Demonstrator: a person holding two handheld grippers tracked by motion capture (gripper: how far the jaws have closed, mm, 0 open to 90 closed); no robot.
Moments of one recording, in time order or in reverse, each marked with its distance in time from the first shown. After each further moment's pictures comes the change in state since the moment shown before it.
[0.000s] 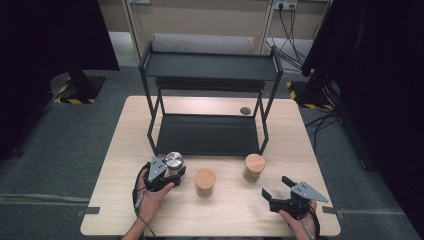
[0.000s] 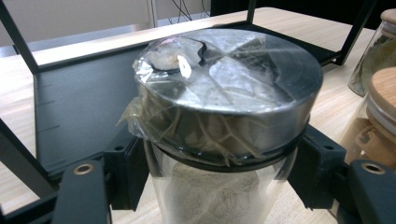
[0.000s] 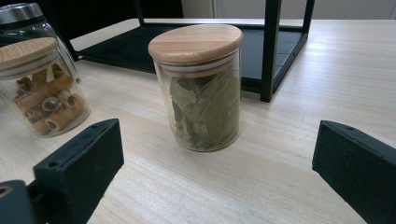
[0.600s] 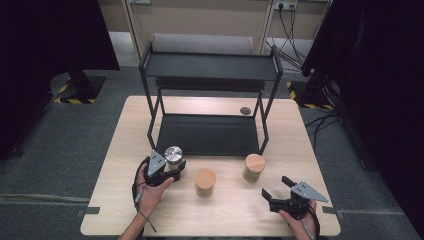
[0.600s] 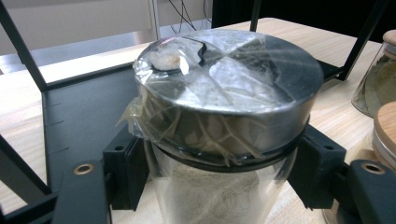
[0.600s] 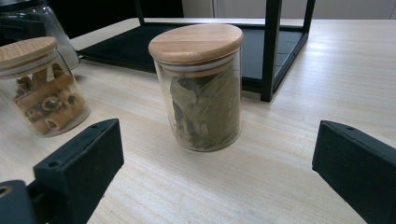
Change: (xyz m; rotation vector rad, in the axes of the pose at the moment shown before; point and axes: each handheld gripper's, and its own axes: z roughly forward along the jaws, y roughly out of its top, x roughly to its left) left arm 0.004 0.014 0.004 -0.016 0.004 0.004; right arm 0.000 0.000 0.000 0.002 0.000 -0.003
